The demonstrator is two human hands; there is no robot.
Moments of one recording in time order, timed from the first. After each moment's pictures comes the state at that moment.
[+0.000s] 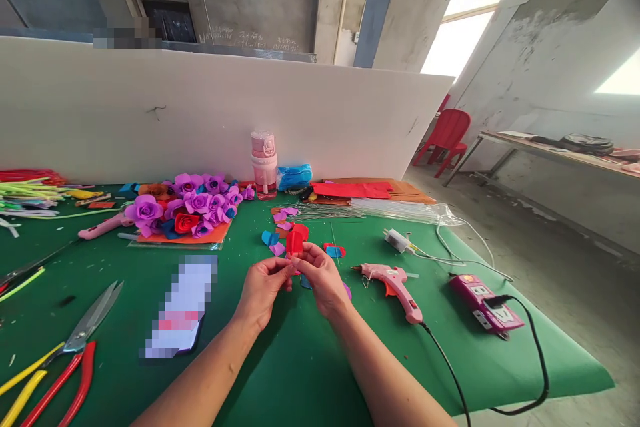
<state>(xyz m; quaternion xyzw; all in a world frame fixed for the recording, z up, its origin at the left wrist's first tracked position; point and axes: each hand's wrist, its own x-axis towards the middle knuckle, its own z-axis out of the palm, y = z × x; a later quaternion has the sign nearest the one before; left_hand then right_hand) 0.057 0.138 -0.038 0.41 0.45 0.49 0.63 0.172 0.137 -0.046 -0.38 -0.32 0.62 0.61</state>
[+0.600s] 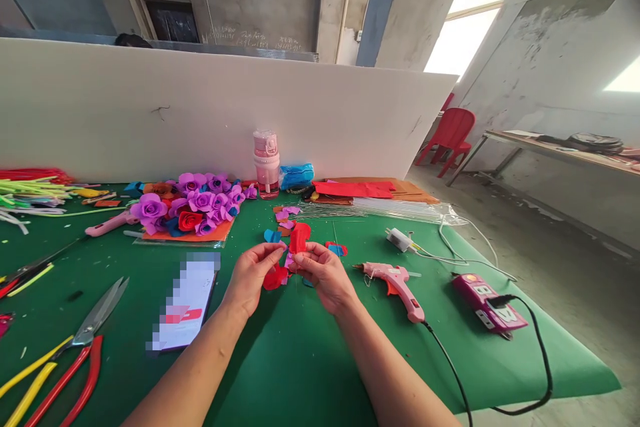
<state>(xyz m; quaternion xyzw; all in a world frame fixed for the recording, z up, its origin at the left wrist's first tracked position) 0.036 0.151 -0.028 0.39 0.45 0.50 0.64 0.179 0.134 -0.038 -0.36 -0.30 0.66 0.58</state>
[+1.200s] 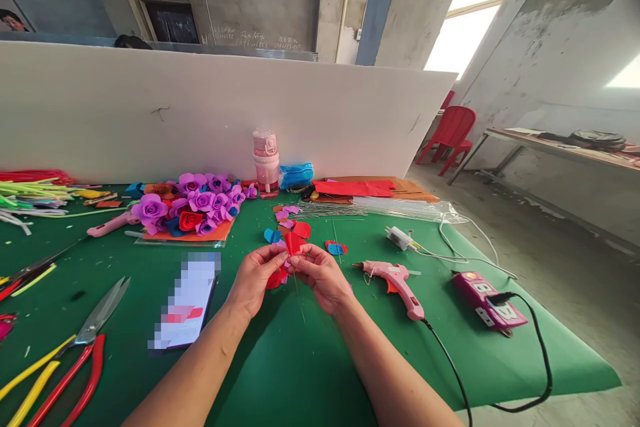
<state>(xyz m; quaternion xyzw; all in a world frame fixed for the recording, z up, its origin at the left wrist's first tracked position) 0.041 0.147 -0.029 0.39 0.40 0.48 0.67 0.176 0.132 -0.043 -0.34 -0.29 0.69 0.57</state>
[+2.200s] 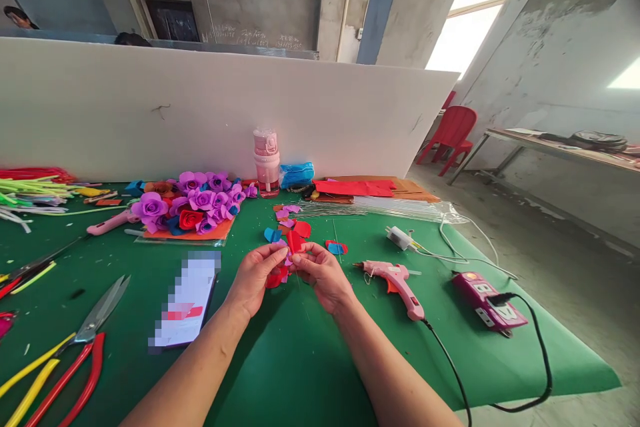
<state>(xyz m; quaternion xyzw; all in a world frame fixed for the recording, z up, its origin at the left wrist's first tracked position) 0.039 0.147 -0.027 0.39 0.41 0.46 0.69 0.176 0.134 -0.043 -0.36 -0.29 0.68 0.57</state>
